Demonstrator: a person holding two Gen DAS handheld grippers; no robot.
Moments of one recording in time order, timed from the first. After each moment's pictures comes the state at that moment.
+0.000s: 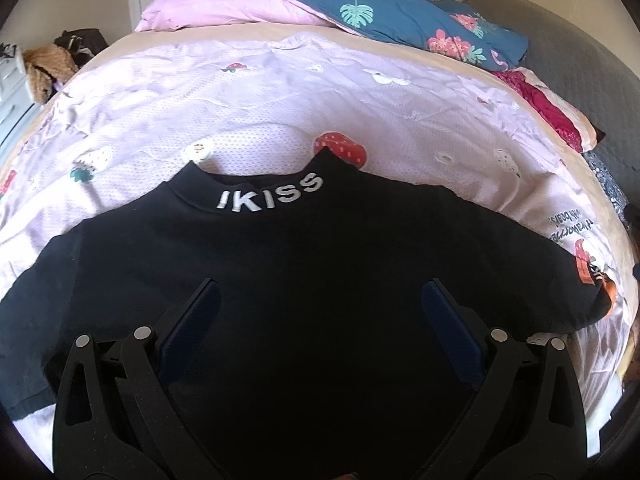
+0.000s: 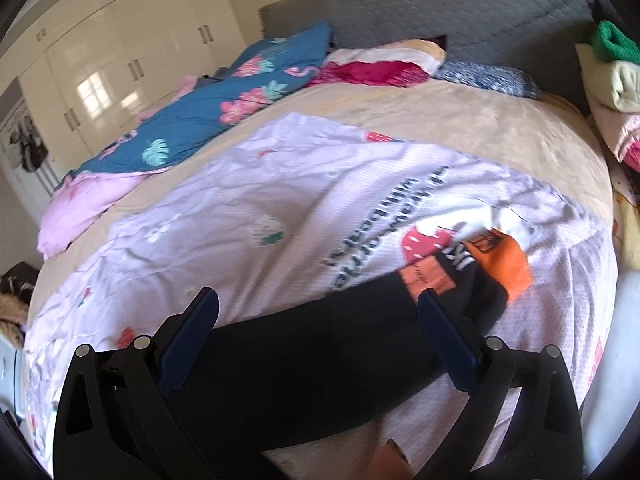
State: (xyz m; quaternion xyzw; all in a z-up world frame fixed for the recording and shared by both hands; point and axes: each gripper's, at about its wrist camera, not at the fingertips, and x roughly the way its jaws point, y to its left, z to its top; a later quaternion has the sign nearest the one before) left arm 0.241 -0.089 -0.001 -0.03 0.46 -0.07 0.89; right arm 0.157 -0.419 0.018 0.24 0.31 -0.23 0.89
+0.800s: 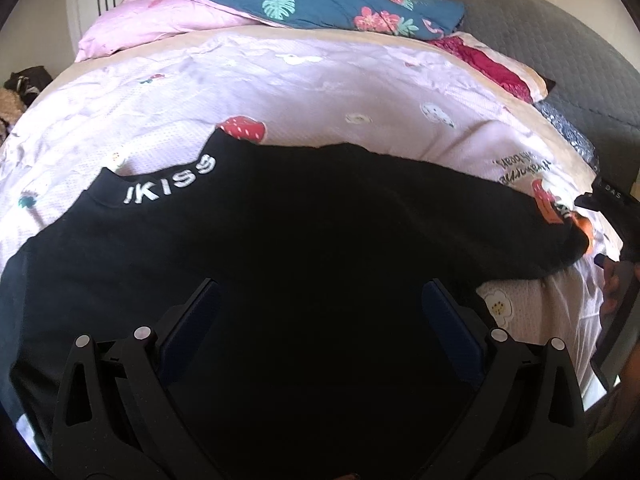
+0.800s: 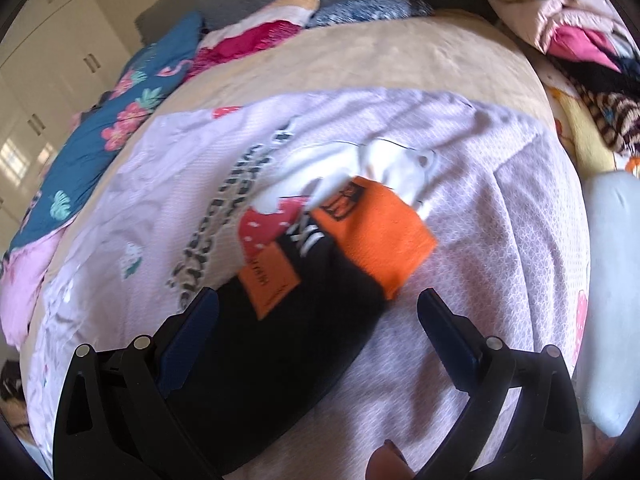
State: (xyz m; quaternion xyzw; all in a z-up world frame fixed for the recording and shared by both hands) left arm 0.218 -0.147 -0.018 0.02 0.45 -0.16 0.88; right arm 0.125 -0.522 -0.056 0.35 0.34 -0.35 0.80
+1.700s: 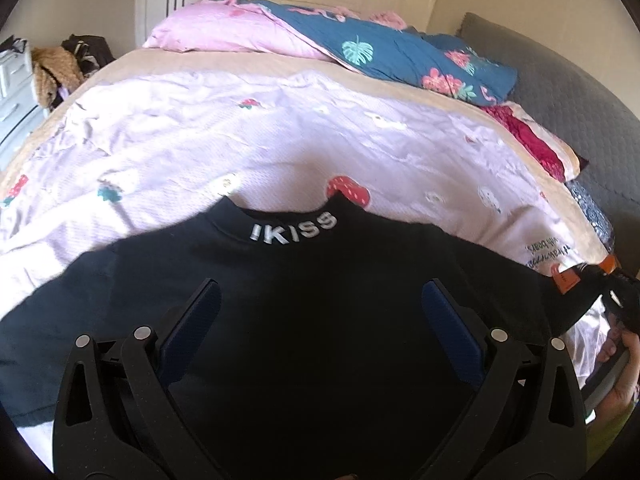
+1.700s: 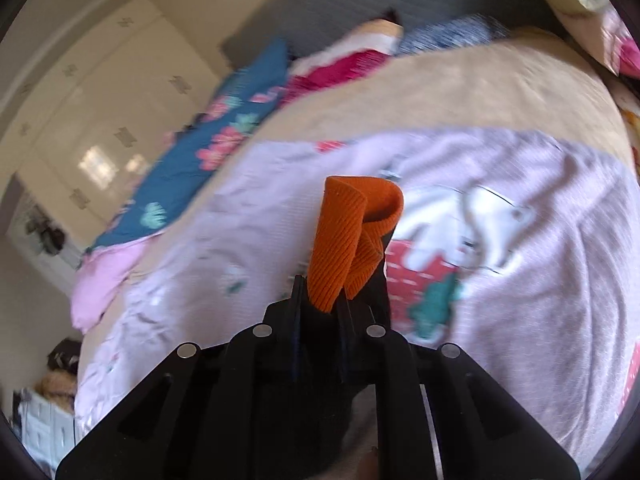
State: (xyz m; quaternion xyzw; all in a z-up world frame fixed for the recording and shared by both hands) left arm 0.225 -0.048 0.041 -0.06 0.41 -0.07 0.91; right arm 0.127 -0.512 -0.018 0.36 0.23 -0.18 0.89
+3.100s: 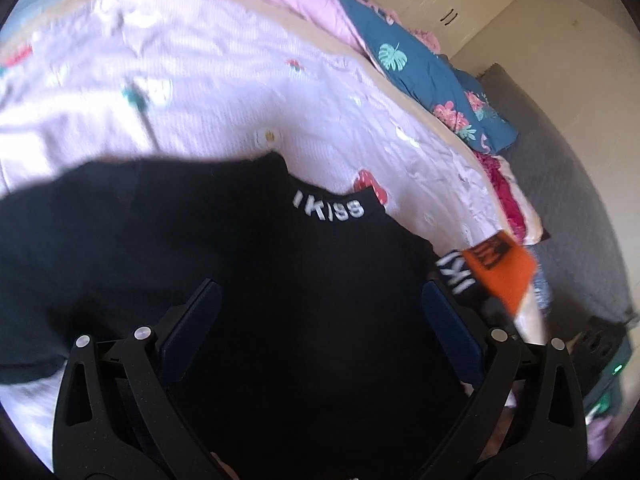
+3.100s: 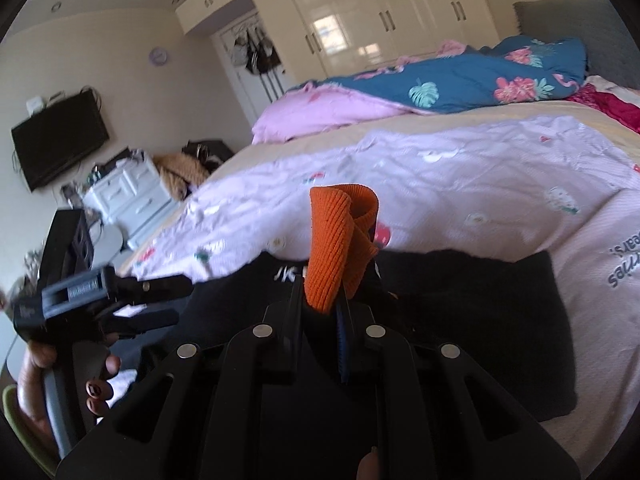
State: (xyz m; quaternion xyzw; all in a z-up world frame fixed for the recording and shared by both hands) left arm 0.226 0.038 0.006 -0.27 0.45 -0.12 0.84; right arm 0.158 -0.229 0.009 0.11 0.29 0.22 0.93
